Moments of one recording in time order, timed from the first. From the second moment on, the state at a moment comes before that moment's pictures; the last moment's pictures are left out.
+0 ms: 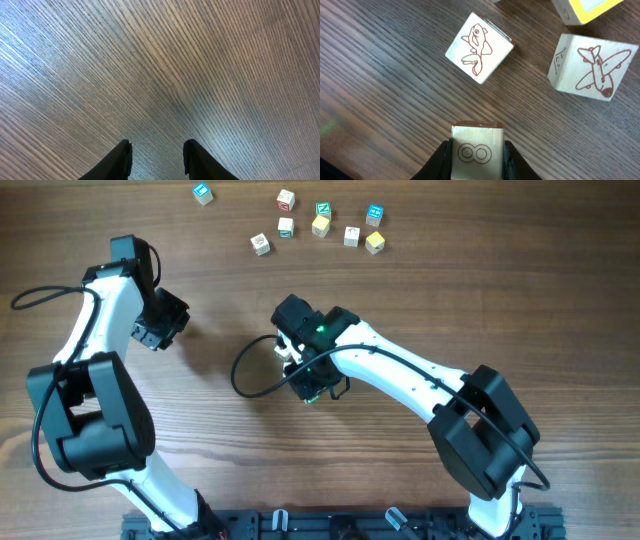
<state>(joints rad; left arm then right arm) 0.19 1.93 1.40 -0.93 0.00 -0.78 0.81 1.99 1.47 -0.92 -0.19 0.23</state>
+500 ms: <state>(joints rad) 0.19 1.93 1.40 -0.93 0.00 -0.78 0.81 1.99 1.41 -0.89 -0.16 0.32</state>
